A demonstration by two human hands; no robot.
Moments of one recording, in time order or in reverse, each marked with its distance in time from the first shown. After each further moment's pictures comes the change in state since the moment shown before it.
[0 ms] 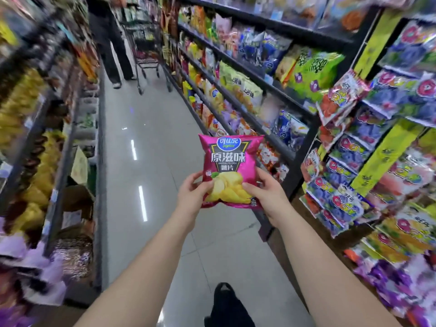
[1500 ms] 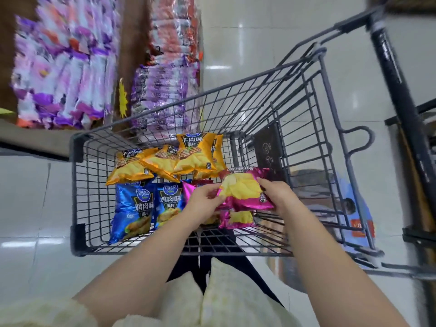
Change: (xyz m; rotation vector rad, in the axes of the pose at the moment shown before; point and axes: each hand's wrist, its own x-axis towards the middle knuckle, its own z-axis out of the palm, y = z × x) left_hand -0.613 -0.492 0.395 1.181 -1.285 -0.466; right_hand -0.816 0.304 -0.502 0.507 1.204 0.964
